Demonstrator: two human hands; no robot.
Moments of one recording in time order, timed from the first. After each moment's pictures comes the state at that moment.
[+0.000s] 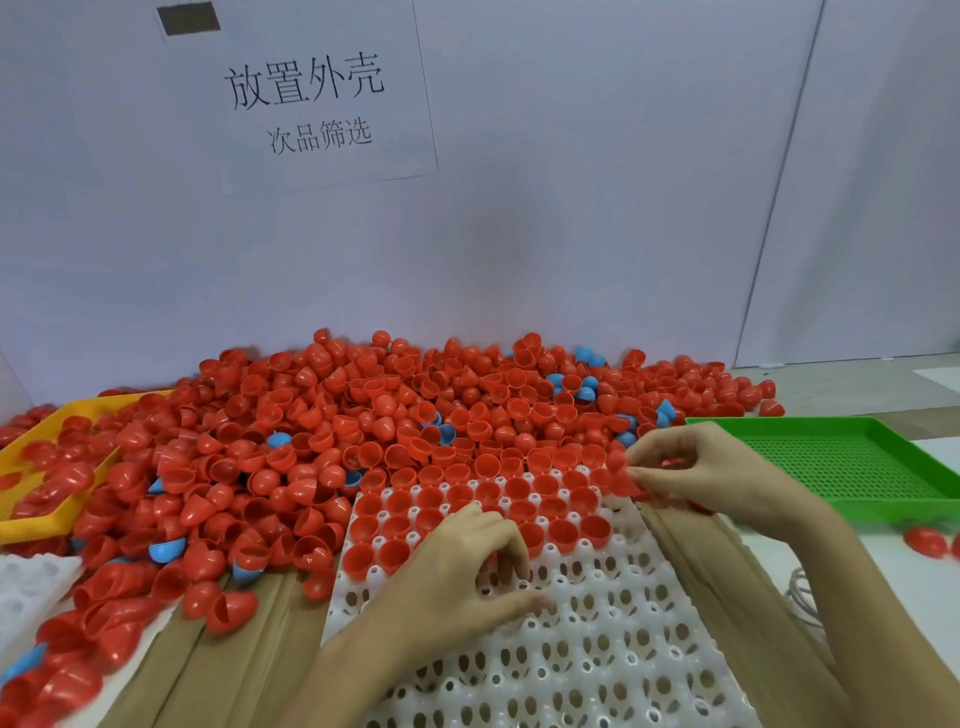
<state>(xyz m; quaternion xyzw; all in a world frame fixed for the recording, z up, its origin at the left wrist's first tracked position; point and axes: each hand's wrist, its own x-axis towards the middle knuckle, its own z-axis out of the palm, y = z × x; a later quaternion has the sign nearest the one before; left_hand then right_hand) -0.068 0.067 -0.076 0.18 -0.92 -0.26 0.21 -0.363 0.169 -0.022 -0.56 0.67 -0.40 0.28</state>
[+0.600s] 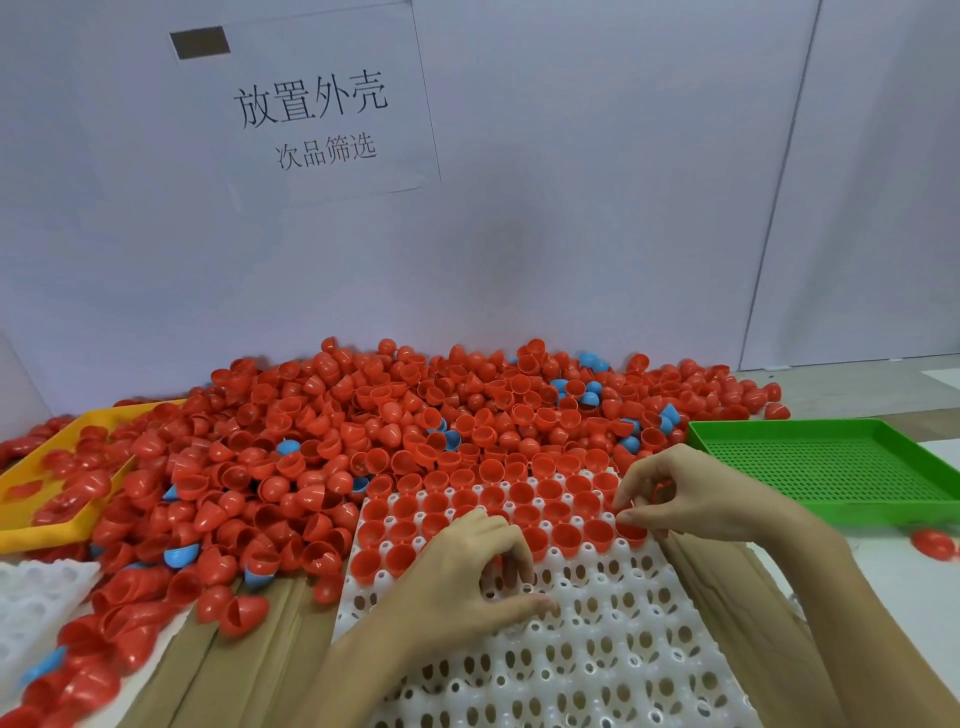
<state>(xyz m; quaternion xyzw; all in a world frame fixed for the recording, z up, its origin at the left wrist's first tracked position) -0.067 0.066 -0.074 0.18 -0.92 -0.28 0.22 -0.361 0.158 -0.032 -0.63 0.69 -0.25 0.25</state>
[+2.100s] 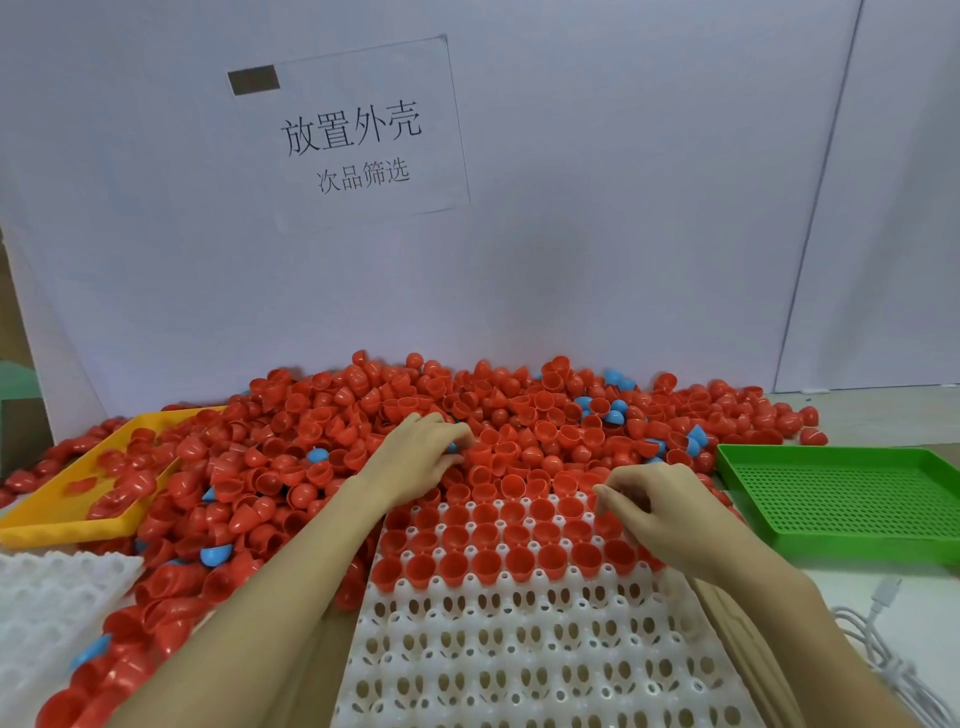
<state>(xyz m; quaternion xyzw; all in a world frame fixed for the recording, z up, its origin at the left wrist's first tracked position) -0.076 -0.095 -0.049 0.26 -0.95 0.06 0.18 -0.313 0.141 -0.037 -0.64 0.70 -0.31 0.10</state>
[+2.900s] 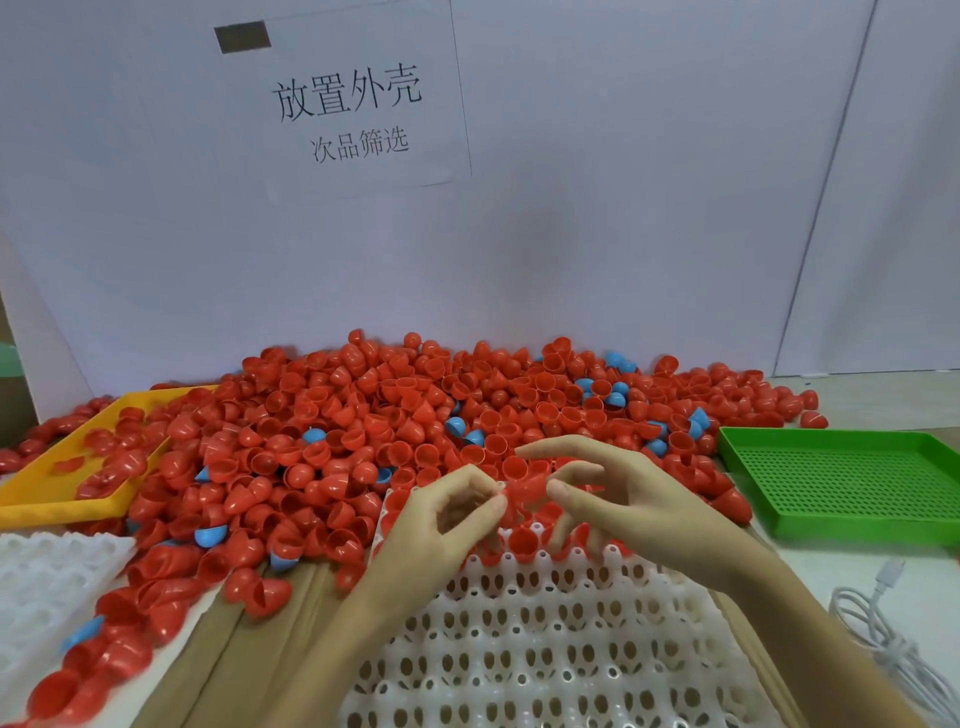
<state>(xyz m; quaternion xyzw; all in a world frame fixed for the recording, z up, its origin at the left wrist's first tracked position) -0.048 0.059 -0.049 0.24 -0.77 -0.48 0.34 -0.270 0.154 -0.016 -0.65 0.51 -0.42 0.37</state>
